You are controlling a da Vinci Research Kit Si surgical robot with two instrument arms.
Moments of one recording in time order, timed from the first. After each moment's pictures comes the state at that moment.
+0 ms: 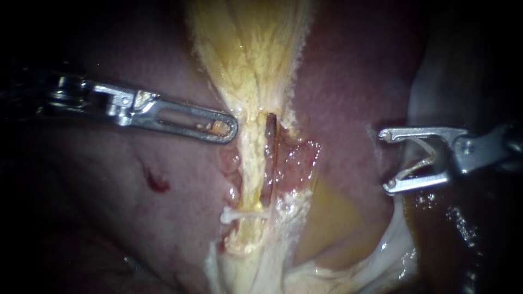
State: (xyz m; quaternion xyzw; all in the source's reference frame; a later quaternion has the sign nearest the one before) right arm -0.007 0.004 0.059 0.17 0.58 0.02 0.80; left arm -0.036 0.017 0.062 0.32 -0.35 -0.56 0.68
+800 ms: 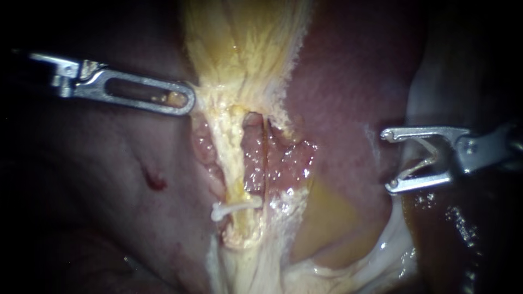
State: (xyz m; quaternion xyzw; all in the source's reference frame) right arm -0.007 0.004 0.058 0.17 0.58 0.02 0.80; left arm -0.029 0.020 0.055 0.31 -0.35 -0.57 0.67
